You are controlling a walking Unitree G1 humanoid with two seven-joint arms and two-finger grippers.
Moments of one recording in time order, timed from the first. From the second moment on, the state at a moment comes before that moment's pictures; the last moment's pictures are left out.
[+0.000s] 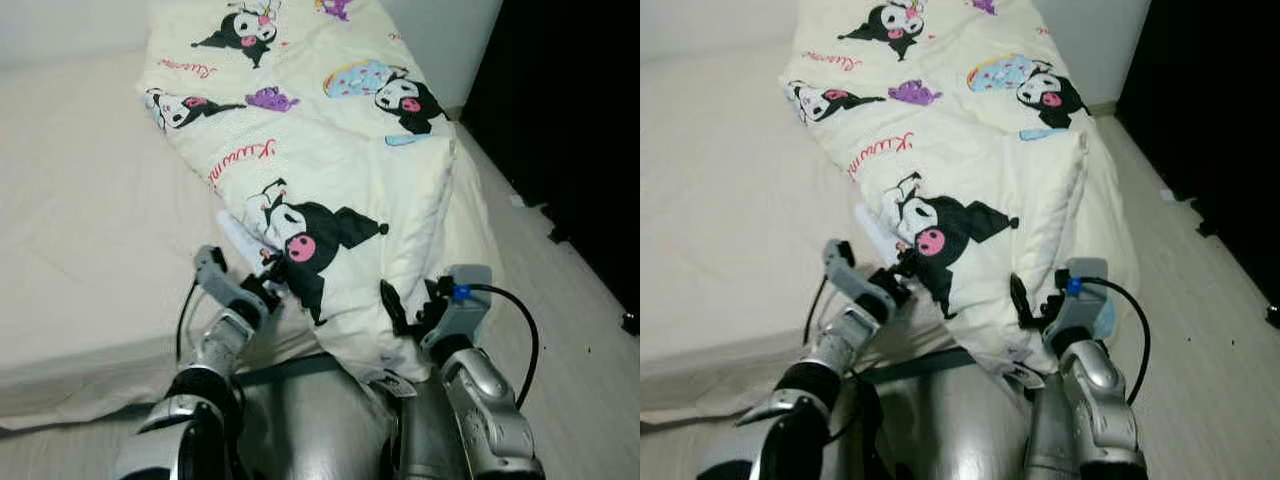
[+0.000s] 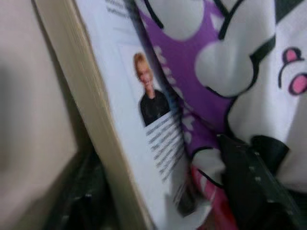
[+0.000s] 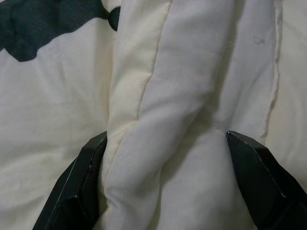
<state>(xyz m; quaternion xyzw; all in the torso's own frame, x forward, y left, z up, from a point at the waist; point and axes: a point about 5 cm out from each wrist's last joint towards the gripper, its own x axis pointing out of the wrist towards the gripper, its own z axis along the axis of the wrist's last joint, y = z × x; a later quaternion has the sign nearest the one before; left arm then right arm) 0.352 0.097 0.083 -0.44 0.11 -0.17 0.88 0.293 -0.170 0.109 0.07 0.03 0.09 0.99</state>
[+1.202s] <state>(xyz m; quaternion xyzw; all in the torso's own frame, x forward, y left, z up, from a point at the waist) 0.363 0.227 0.129 -0.23 0.02 0.13 0.96 0.349 -0.174 0.142 0.09 0.00 0.09 0.99</state>
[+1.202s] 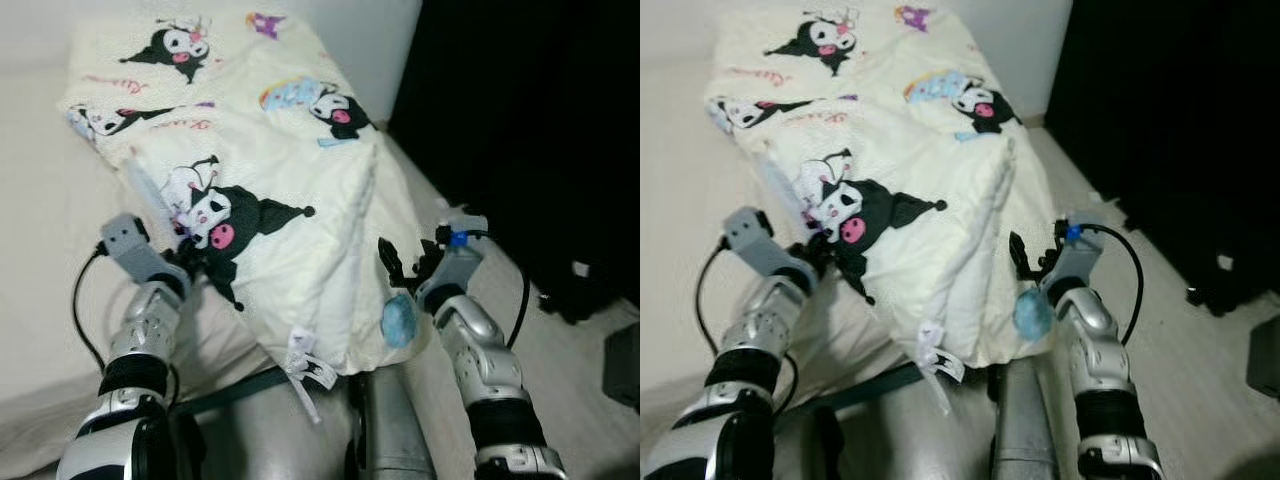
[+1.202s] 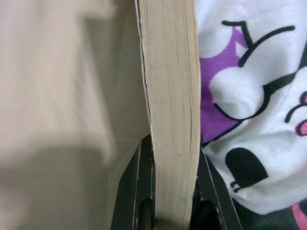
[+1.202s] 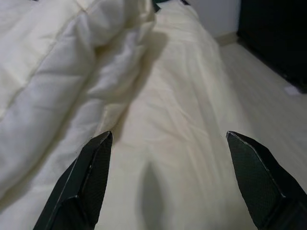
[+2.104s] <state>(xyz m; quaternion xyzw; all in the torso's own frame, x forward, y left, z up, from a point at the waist) 0.330 0.208 0.083 -0.32 0.11 0.16 0.93 0.360 -0.160 0.136 0.13 0.00 0.12 0.98</state>
